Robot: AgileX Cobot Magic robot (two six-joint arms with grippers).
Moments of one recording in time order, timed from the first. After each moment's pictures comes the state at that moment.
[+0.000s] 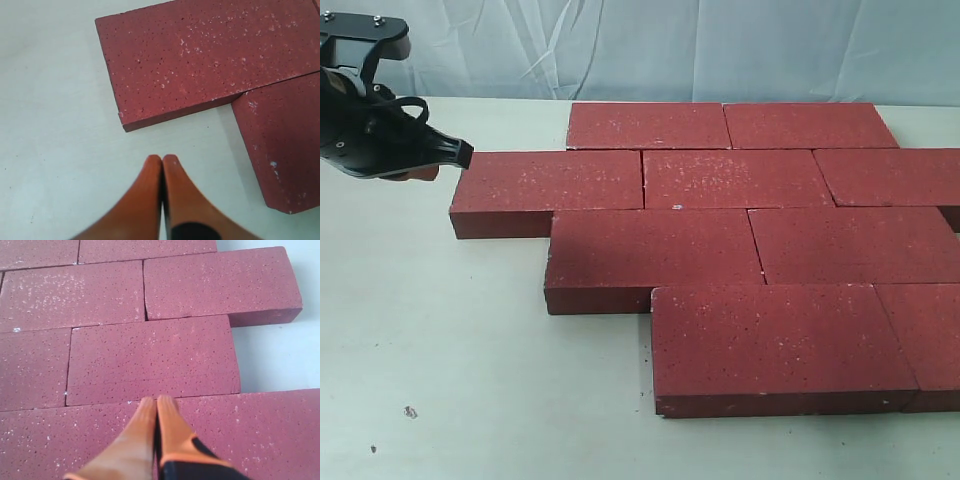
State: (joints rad) left arm -0.25 1.48 -0.98 -0.11 0.57 0.04; right arm 0.02 0.96 -0.88 0.07 0.86 0.05
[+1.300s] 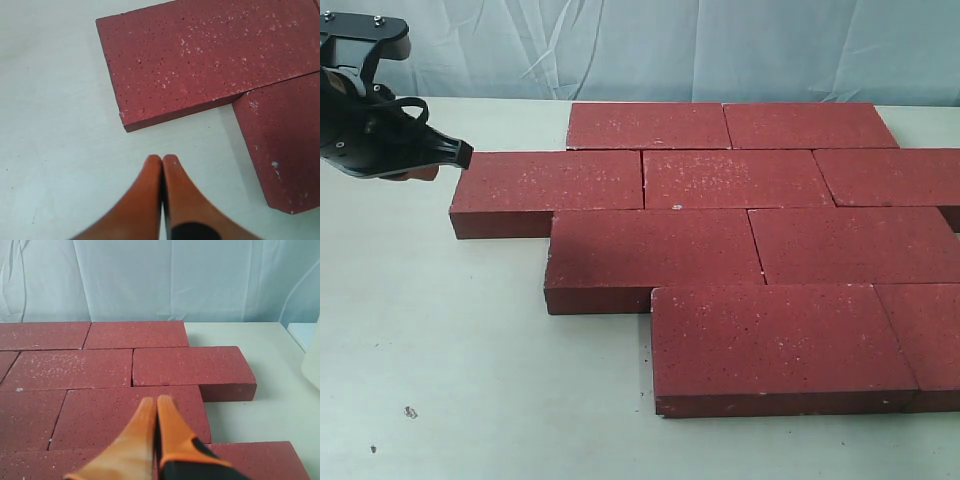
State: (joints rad) left arm -0.25 1.48 -0.98 -0.11 0.57 0.04; right arm 0.02 0.28 -0.45 -0.04 0.58 0.05
